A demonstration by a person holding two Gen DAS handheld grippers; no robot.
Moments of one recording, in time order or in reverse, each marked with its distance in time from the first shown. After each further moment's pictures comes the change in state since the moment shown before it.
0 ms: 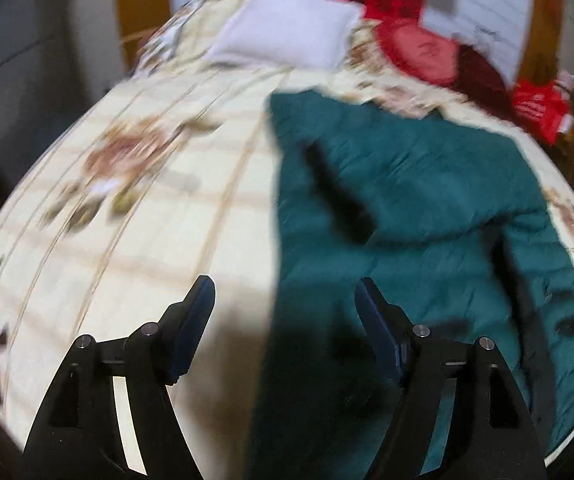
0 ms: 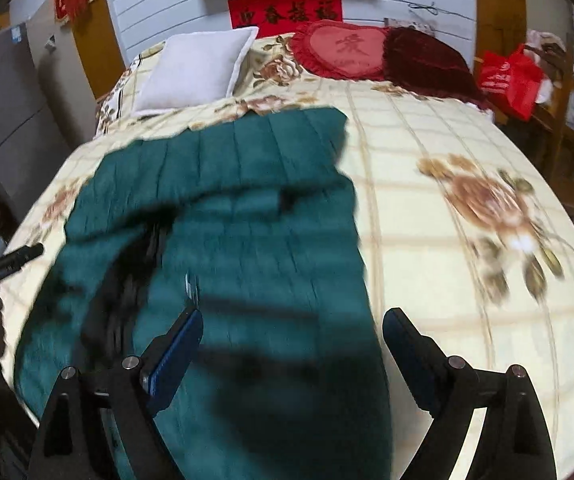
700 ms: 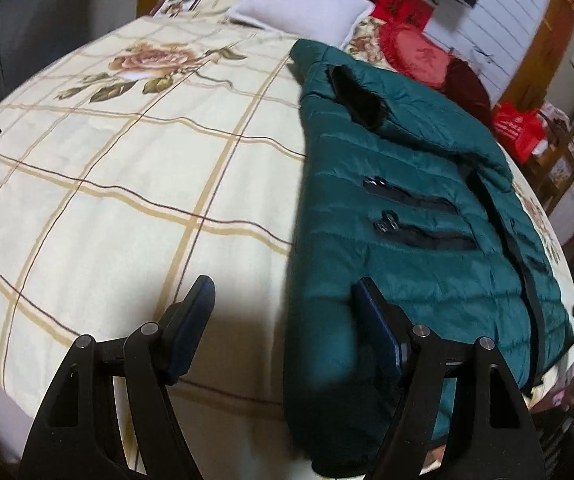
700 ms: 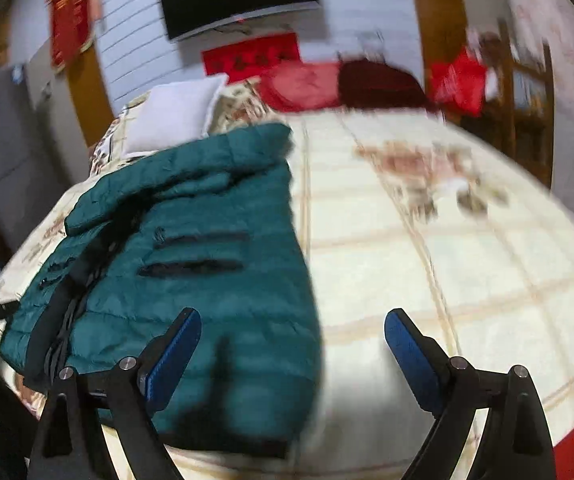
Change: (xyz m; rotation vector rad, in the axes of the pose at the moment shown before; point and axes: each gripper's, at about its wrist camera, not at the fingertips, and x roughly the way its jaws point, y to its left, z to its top) left arm -0.025 0.045 -0.102 -0.099 0.019 -0.194; right arm -0.033 -0.060 -0.113 0.133 -0.182 0.002
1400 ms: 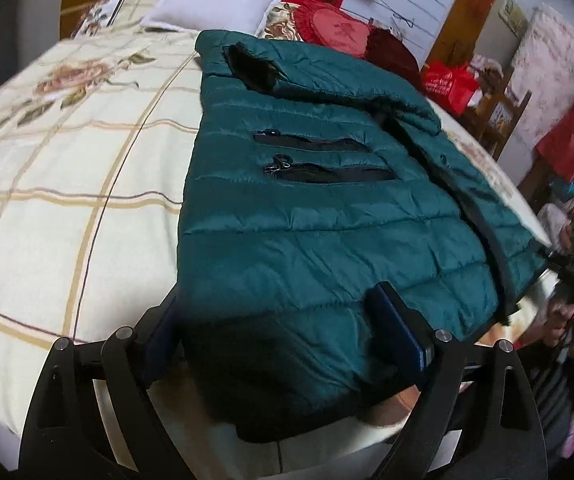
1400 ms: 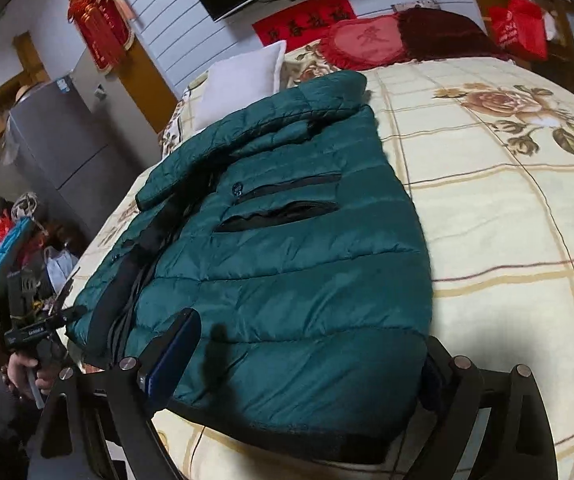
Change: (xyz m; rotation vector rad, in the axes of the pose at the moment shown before) left arm -0.004 -0.032 -0.027 0.170 0.029 -0.199; right arm 0.025 0.018 -0.017 0.032 0.097 0.336
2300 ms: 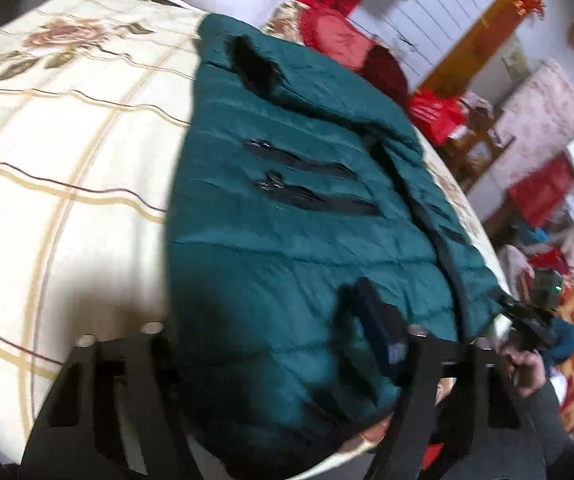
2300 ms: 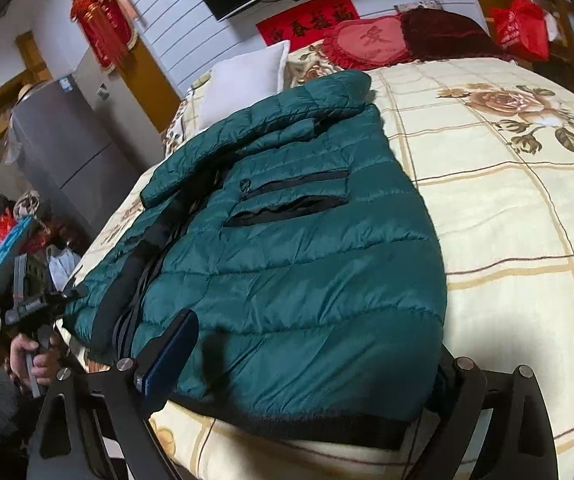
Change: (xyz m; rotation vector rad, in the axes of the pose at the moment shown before) left arm 0.004 0.010 0.013 -0.158 0.013 -0.127; right arm 0.002 0.002 0.000 0.005 -0.005 0.001
